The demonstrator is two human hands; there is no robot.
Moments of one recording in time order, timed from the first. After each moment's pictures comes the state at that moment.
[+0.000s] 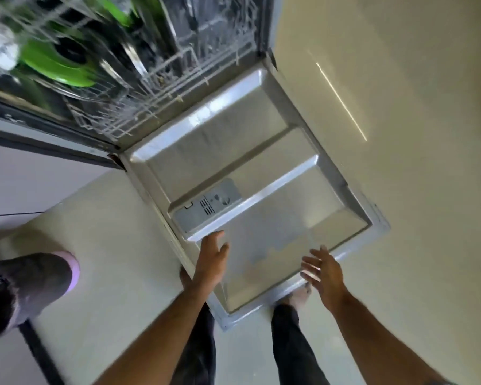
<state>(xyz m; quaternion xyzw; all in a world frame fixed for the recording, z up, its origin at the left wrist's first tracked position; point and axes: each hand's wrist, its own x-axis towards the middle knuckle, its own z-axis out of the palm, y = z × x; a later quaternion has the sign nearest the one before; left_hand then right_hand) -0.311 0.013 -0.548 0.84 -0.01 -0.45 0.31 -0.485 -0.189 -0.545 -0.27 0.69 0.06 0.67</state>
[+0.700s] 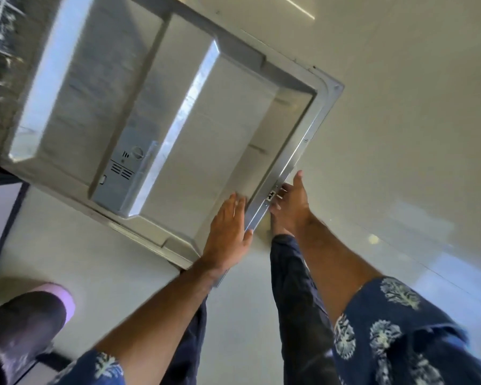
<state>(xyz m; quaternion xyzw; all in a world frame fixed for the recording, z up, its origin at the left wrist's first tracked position) -0.465 -0.010 -0.628 0.76 -0.50 -0.41 0.01 -0.573 -0.153 -0.658 0.00 0.69 -0.08 0.72</state>
